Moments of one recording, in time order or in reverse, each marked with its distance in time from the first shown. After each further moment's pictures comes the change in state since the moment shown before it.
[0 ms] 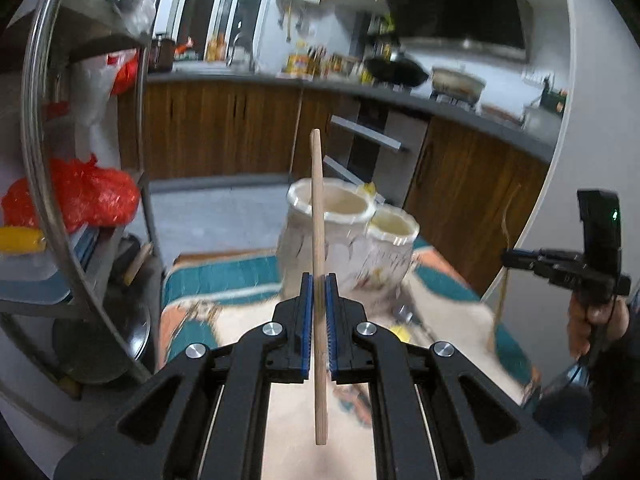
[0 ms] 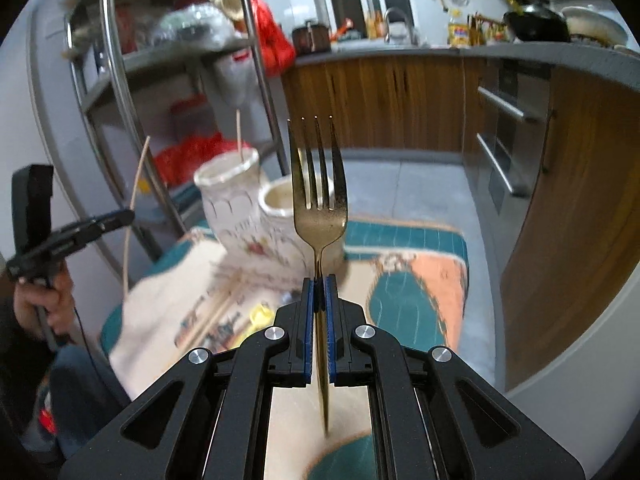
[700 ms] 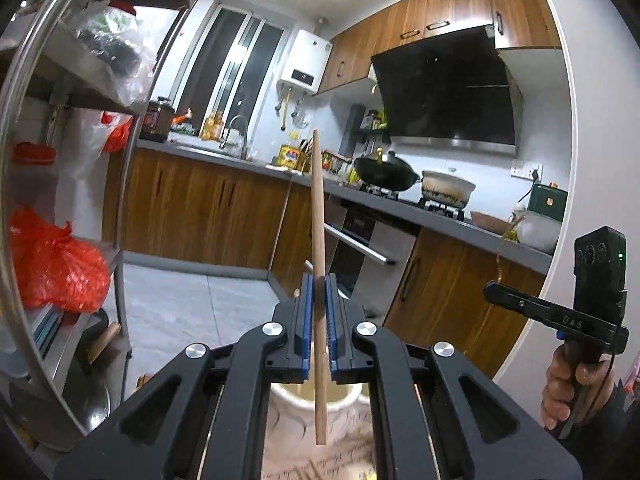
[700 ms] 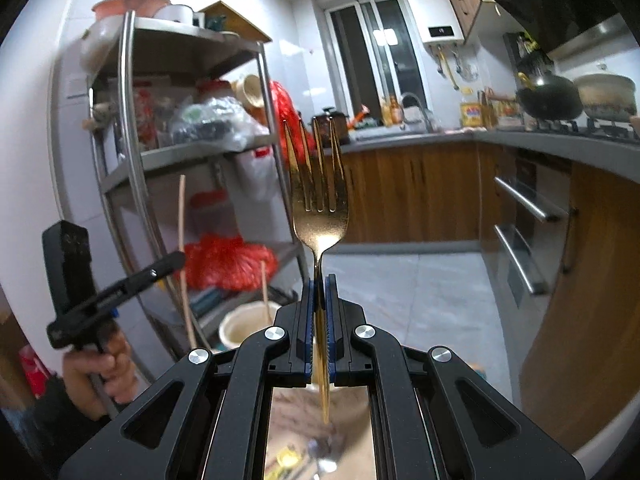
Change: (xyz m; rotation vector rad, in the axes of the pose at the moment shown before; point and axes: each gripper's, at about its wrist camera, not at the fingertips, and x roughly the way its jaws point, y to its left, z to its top) left arm 0.027 0.007 0.077 -0.063 -0.353 -0.071; right arm 0.003 0.015 0.096 -0.024 -0.311 0.090
